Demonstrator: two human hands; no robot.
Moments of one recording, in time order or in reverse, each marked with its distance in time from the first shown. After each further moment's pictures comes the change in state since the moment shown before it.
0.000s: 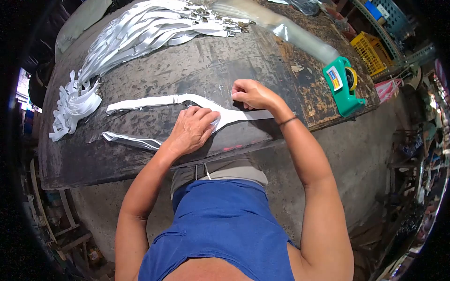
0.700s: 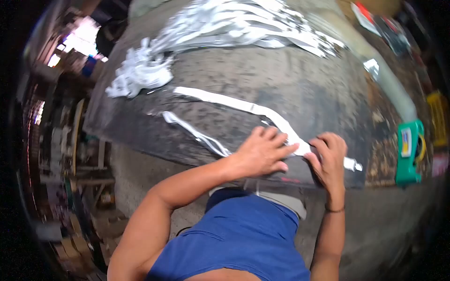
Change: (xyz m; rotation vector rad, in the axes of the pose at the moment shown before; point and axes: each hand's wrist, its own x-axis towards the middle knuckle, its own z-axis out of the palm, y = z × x) left_hand 0.001 0.015 0.000 0.183 -0.039 0.023; right_hand -0.050 0.026 0.051 -0.586 0.602 -0.502
